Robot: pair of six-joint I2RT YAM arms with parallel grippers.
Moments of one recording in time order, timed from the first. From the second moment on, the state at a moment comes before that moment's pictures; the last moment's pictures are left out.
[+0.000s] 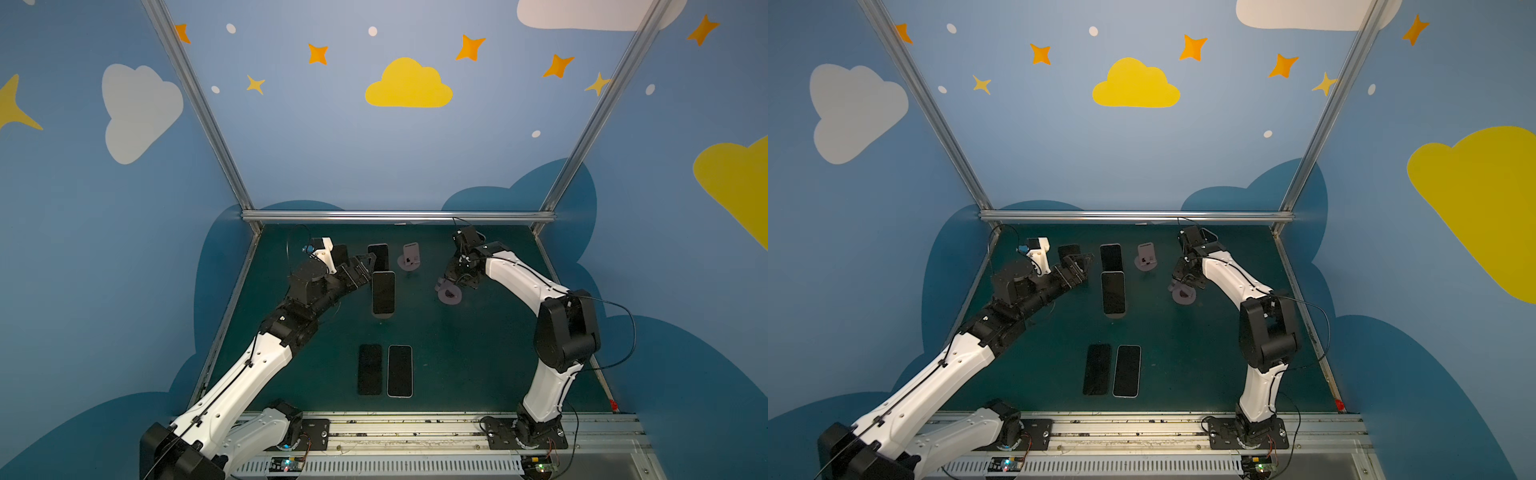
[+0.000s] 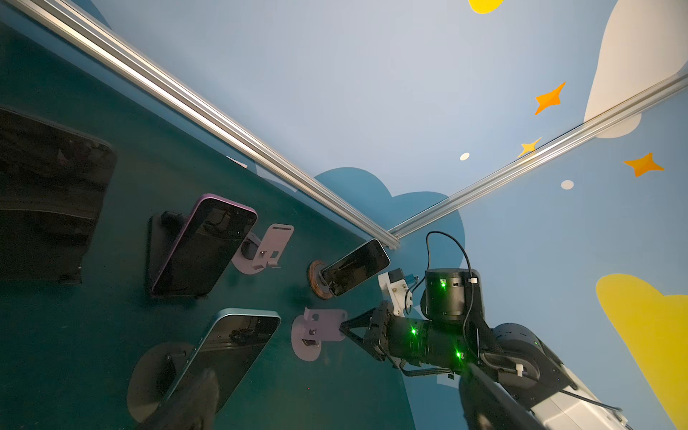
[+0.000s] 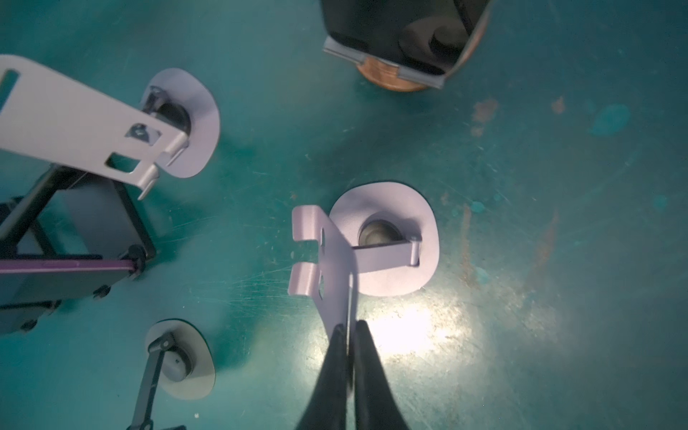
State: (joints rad) left arm -0.45 1.03 0.89 -0.07 0.10 -0.88; right arm 0.41 1.85 1.49 -0.79 0.03 0.72
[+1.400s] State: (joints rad) left arm -0.44 1.05 0.87 -0.07 0.12 -0.90; right arm 0.70 1.61 1.28 -0.91 0.23 0.68
